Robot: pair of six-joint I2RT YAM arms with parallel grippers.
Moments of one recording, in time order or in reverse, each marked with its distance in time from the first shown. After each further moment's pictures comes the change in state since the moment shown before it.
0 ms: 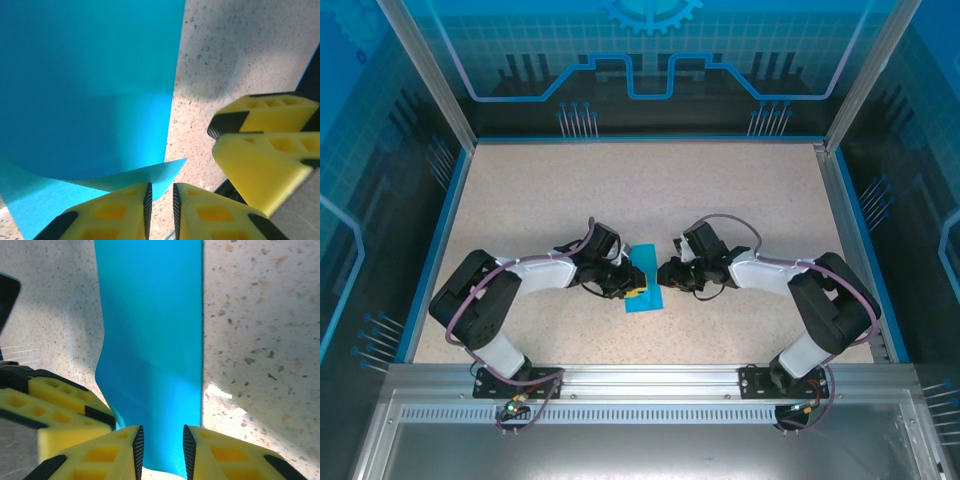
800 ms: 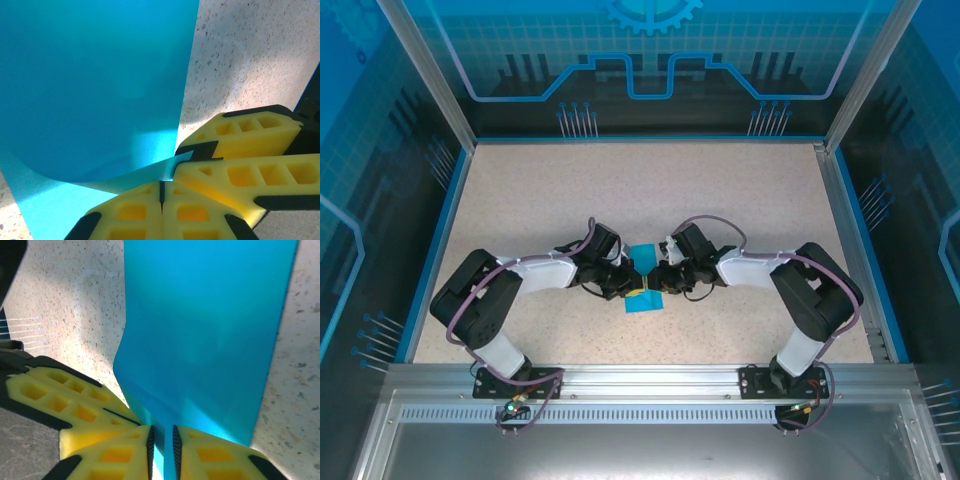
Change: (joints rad) left arm -0.001 0.004 0.000 -0.004 -0.022 0.001; right arm 0.048 0.106 0.052 0.049 -0.076 -0.034
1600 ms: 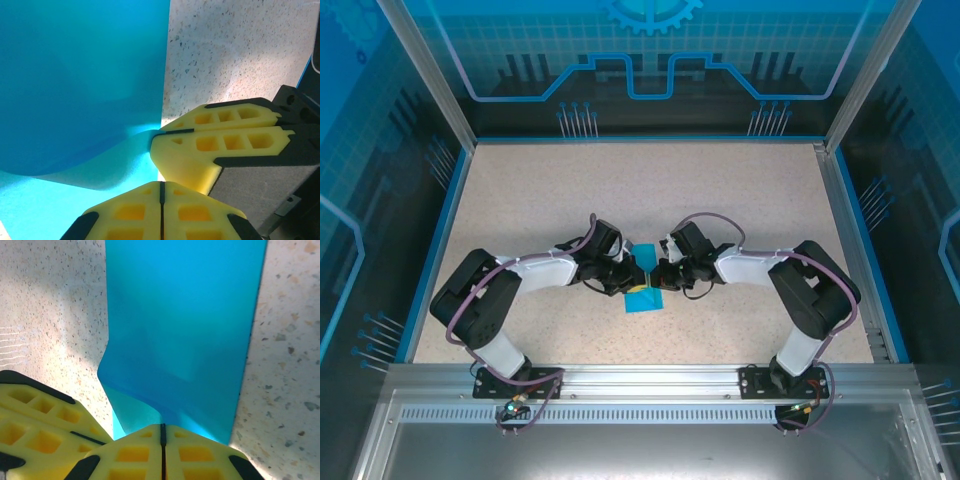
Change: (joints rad) left arm 0.000 0.000 0.028 0.002 0.001 0.011; right arm -0.002 0.018 0.028 -0.031 0.076 -0.031
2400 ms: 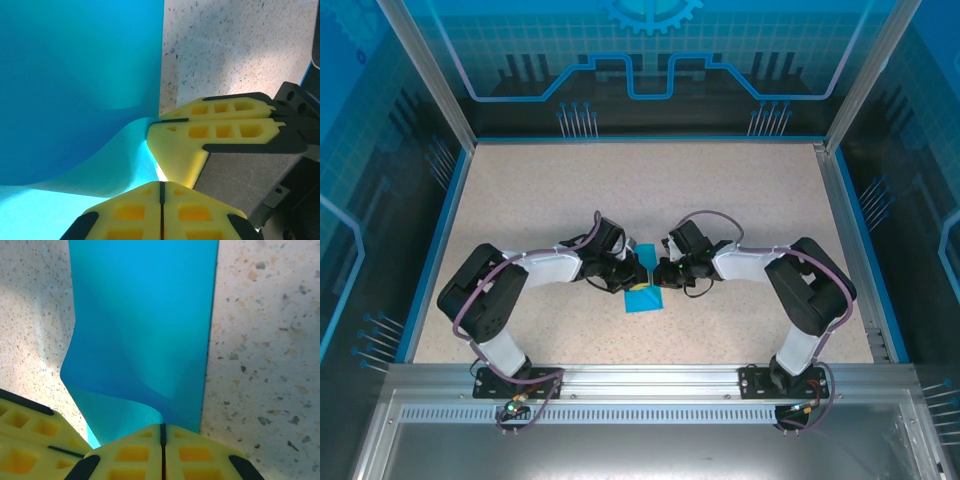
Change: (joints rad) left arm 0.000 0.050 0.039 0.000 0.004 0.023; right arm -0.008 0.032 0.030 -0.051 0.065 -0.028
